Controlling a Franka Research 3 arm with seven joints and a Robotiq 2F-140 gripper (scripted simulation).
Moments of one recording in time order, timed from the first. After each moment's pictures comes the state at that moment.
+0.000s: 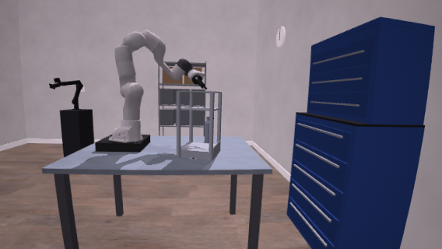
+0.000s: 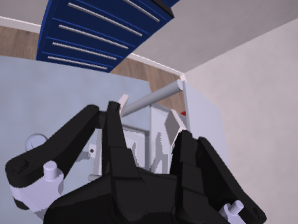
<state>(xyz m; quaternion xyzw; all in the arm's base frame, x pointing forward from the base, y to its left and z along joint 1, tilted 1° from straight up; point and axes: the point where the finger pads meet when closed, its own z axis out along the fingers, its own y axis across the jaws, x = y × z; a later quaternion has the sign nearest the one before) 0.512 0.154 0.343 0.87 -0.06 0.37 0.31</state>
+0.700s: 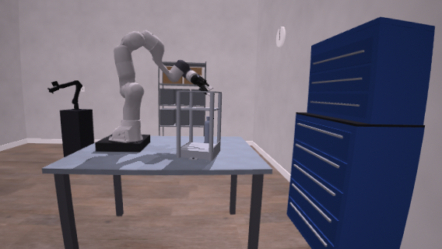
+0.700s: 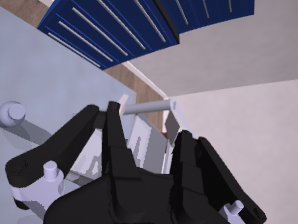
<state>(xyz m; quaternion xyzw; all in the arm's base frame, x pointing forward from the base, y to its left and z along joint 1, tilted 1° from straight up) 0.516 0.158 0.356 0.84 0.11 0.36 0.39</state>
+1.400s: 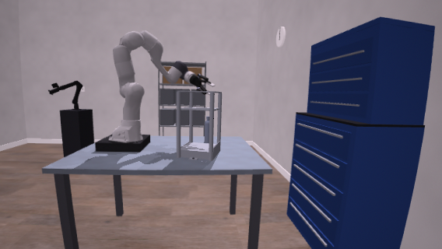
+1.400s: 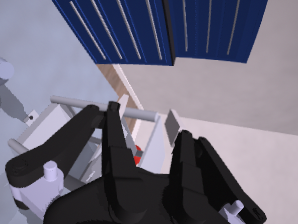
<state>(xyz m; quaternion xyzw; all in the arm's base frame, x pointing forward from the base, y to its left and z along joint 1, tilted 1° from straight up) 0.519 0.165 0.369 0.78 0.27 0.33 0.46</state>
